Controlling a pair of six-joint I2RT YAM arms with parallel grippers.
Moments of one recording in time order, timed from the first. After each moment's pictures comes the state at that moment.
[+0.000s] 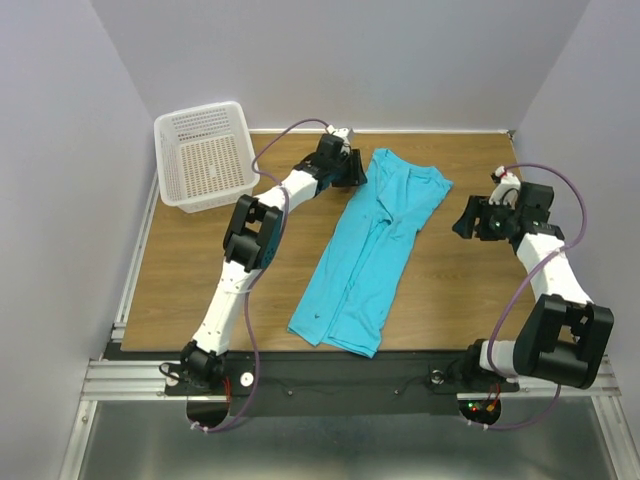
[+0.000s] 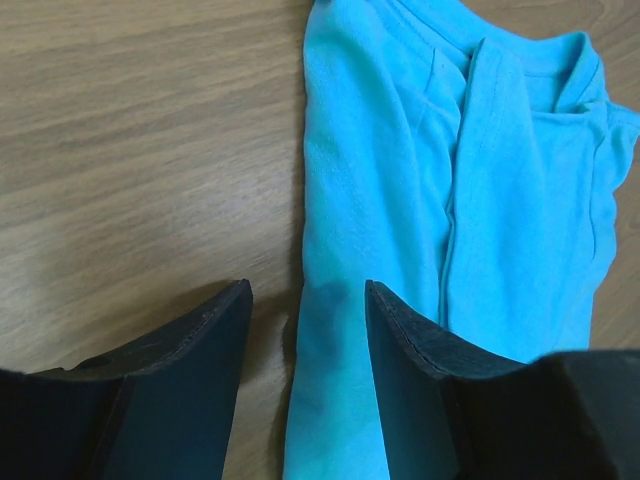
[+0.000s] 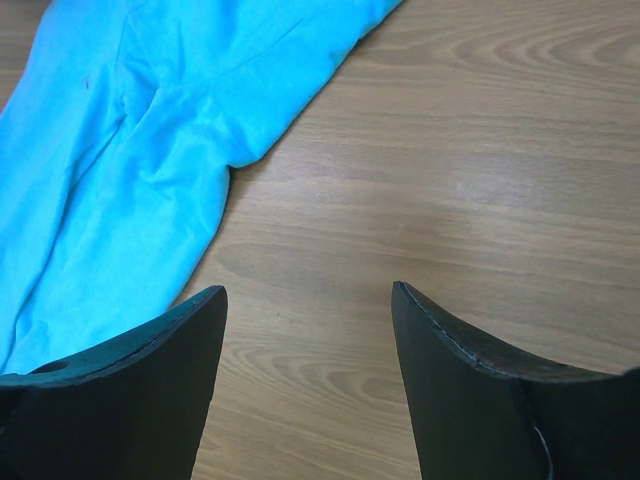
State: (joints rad) left arm -0.52 2.53 2.11 -0.15 0.22 -0.49; right arm -0.26 1.30 0.88 -0.37 -0.51 -0.08
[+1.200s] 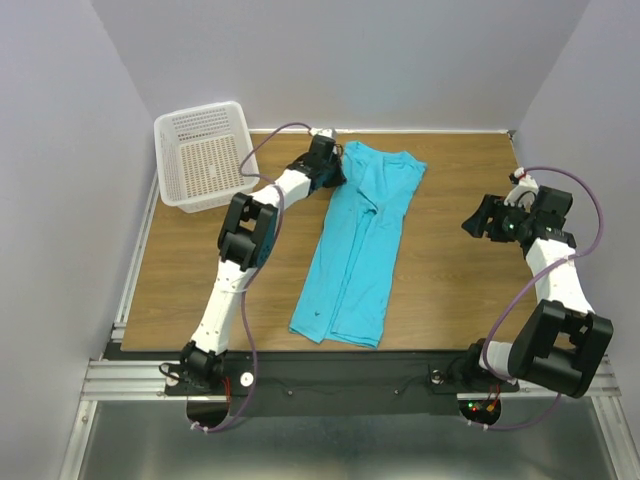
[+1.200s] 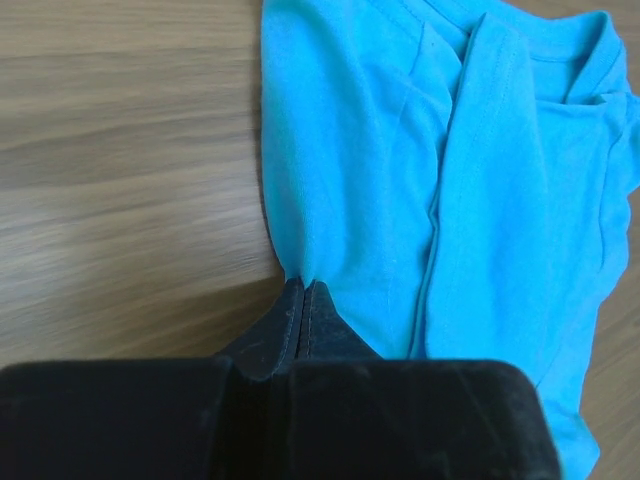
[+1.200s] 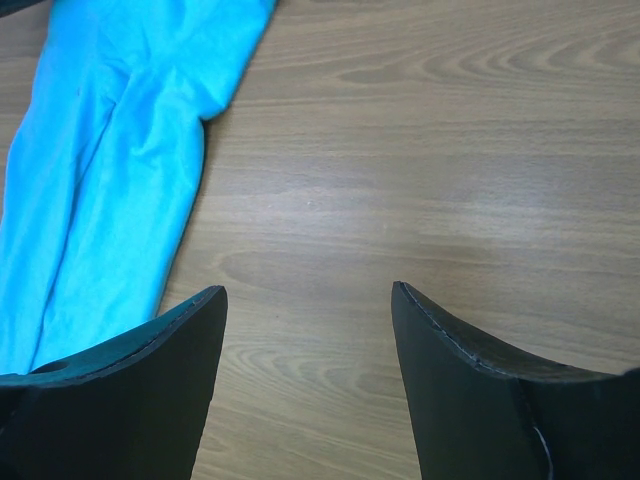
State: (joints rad) left arm -0.50 2.55 2.12 -0.20 0.09 -0.57; right arm -0.38 1.26 0.87 -0.36 -0.60 -0.05
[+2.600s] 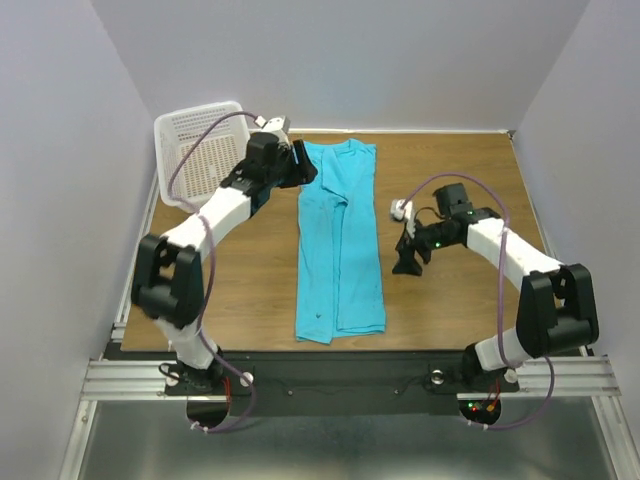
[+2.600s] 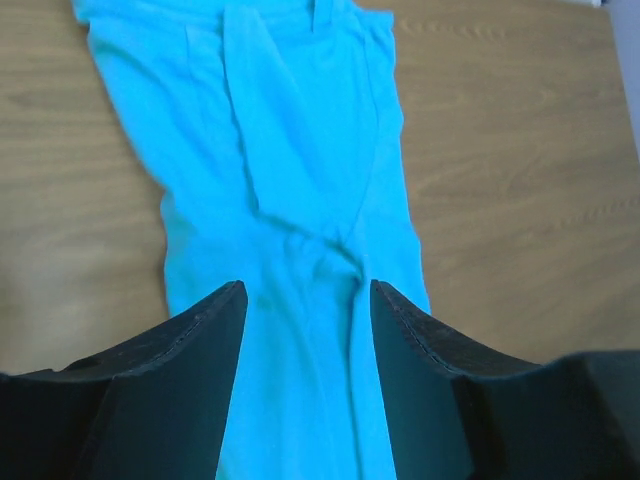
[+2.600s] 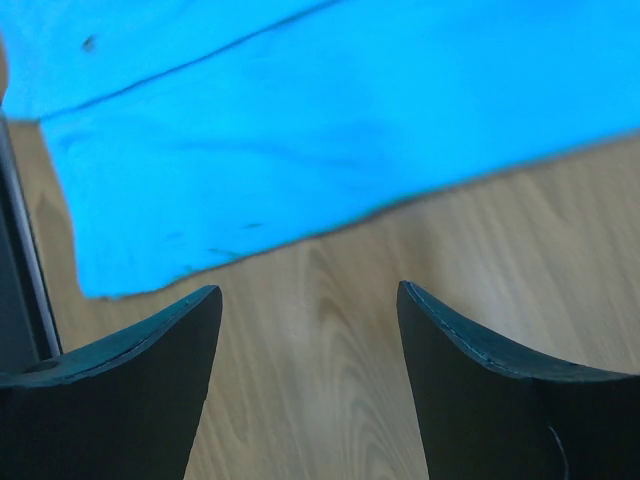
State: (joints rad) left arm -0.38 1.82 1.40 -0.05 0.12 -0.49; right arm 0.14 1.48 0.98 -0.61 -0.85 -0.75
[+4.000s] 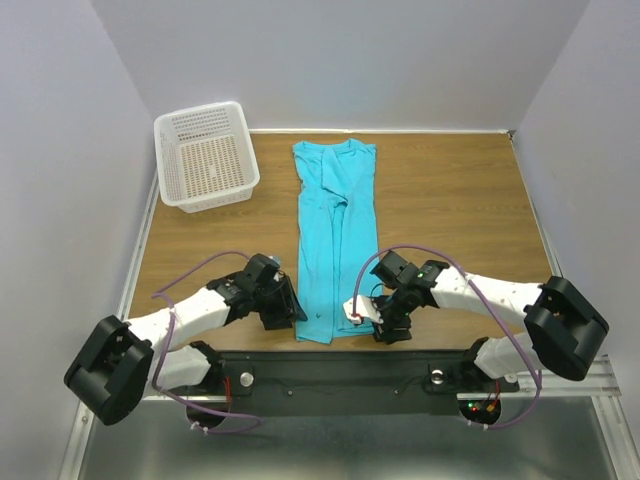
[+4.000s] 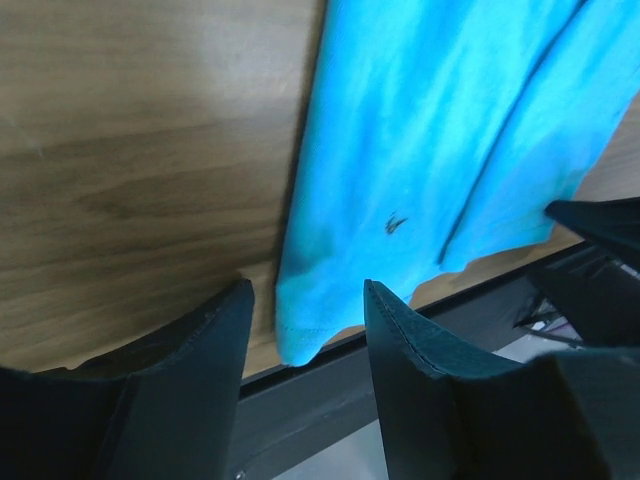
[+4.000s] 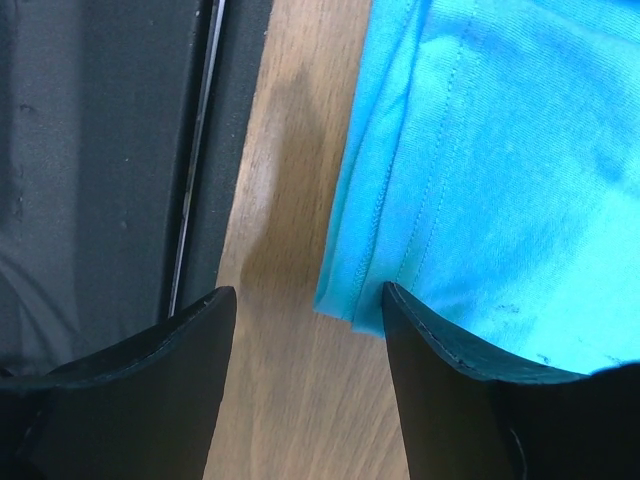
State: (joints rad) left arm -0.65 1.12 0.43 -0.34 0.25 -0.97; right arm 0.84 1.35 0.69 -0.66 -0.52 -0.91
